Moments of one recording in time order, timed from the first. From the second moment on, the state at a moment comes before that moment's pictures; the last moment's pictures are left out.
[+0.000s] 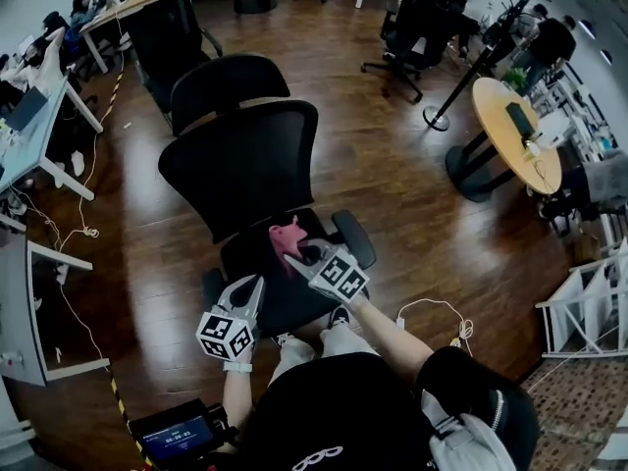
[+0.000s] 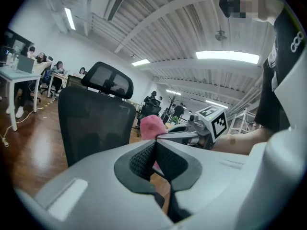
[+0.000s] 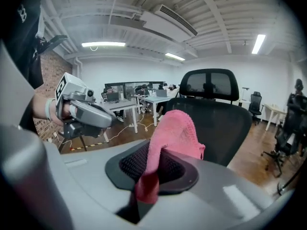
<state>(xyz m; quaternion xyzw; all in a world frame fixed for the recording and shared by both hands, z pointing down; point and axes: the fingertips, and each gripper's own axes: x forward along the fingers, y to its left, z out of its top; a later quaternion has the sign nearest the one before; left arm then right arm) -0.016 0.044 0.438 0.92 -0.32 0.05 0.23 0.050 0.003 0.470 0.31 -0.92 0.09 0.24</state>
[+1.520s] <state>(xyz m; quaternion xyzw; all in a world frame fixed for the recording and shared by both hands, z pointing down) -0.142 0.007 0.444 0.82 -0.51 0.04 0.27 -0.196 -0.318 0.533 0.21 -0.93 0.13 0.26</state>
